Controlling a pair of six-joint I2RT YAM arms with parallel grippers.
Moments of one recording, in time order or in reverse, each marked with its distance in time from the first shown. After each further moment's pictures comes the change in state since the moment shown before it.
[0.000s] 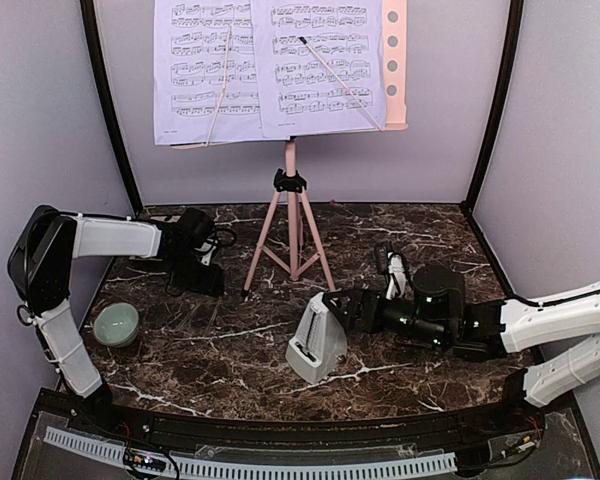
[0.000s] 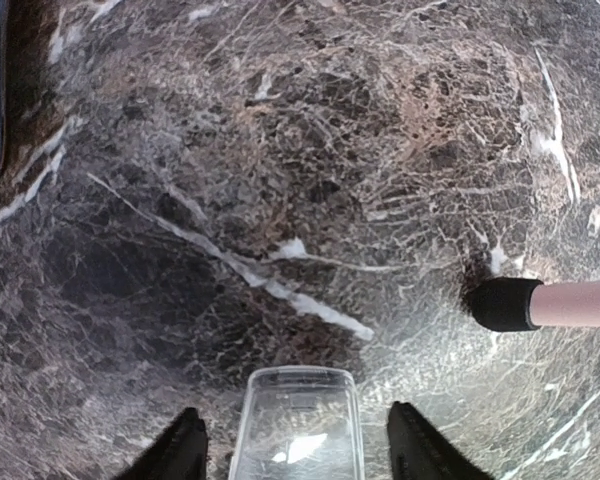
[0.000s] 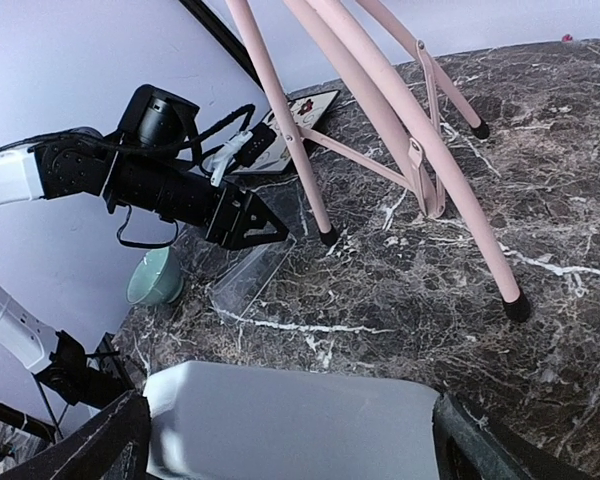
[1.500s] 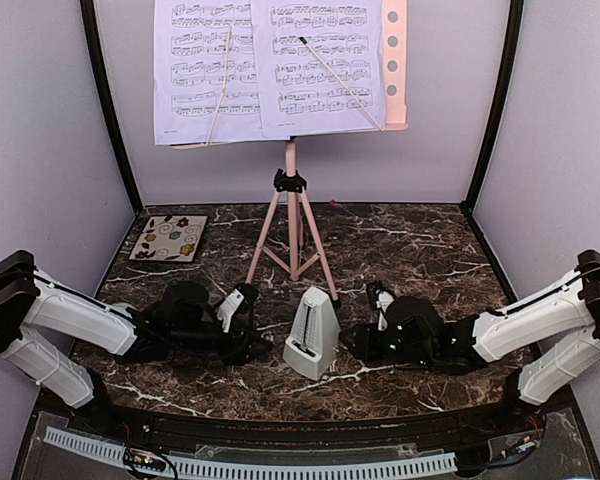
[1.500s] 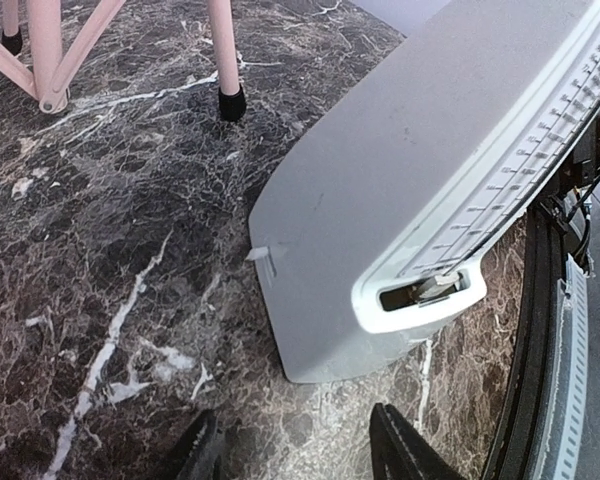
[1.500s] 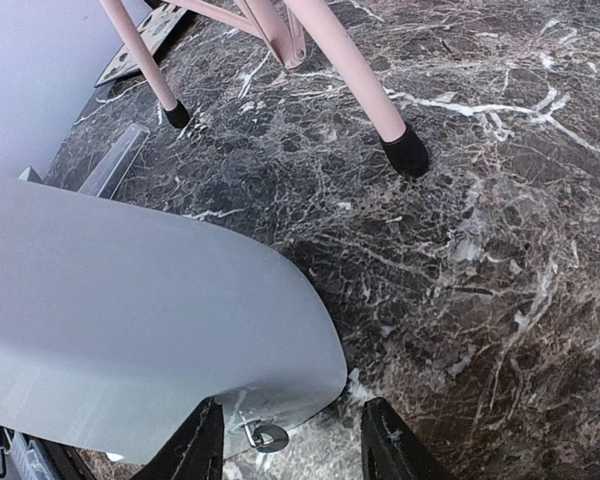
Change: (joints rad) left arm -0.439 -0.351 -0.696 0.980 0.296 -0.037; right arm -0.004 0.178 -0.097 -0.036 0.034 0.044
